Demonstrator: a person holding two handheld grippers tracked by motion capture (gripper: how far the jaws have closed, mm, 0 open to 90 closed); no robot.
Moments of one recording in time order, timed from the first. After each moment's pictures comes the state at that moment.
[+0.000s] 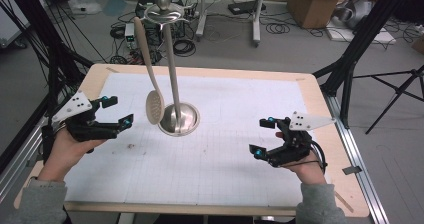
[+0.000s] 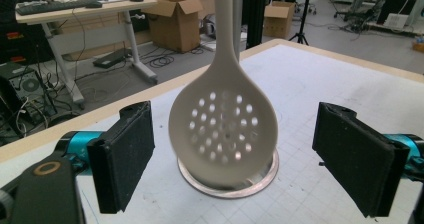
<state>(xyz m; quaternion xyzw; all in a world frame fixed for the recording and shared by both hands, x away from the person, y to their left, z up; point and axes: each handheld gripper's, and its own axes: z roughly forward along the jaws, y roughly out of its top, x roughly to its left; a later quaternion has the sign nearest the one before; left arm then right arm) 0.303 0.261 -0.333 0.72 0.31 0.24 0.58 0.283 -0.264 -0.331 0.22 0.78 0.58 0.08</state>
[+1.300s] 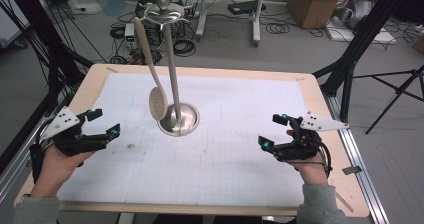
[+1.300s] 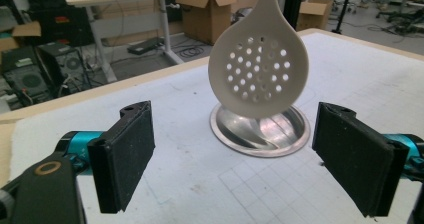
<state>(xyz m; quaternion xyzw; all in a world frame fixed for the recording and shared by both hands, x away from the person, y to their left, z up) 0.283 0.291 -0.364 0.70 0.36 0.29 0.55 0.282 -0.287 -0.337 0.28 0.74 0.60 0.15</state>
